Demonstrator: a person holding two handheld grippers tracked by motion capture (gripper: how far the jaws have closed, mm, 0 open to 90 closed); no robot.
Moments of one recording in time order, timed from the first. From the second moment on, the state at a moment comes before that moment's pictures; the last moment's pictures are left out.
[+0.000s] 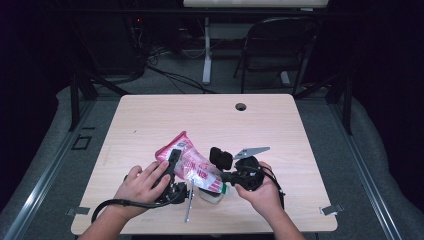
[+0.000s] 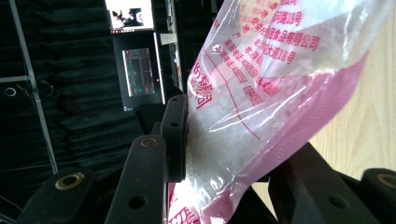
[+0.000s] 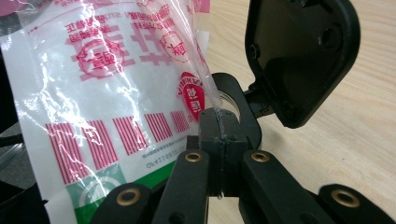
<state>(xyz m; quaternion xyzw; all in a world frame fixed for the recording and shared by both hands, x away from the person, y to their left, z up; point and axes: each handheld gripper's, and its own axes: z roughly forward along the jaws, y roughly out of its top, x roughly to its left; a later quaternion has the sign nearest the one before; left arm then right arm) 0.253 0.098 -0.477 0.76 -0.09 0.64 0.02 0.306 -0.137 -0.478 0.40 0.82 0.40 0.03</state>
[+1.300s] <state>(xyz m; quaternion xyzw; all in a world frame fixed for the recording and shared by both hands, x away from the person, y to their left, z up) 0.257 0.091 -0.477 0.76 -0.09 0.64 0.00 0.296 -0.131 -0.473 0.39 0.83 0.41 0.02</state>
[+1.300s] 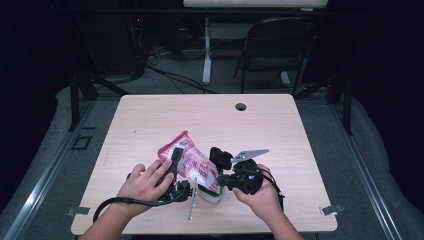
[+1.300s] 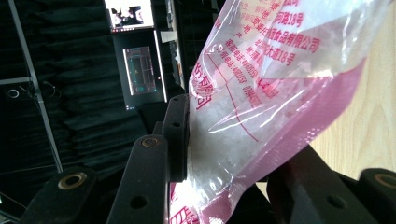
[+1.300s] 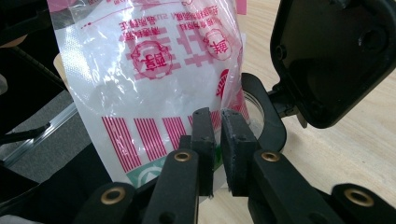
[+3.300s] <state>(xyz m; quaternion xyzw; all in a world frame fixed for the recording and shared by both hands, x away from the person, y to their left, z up) 0.256 0.088 -0.482 0.76 -0.10 0.64 -0.03 0.282 -0.135 -0.459 0.37 0.82 0.43 0.02</state>
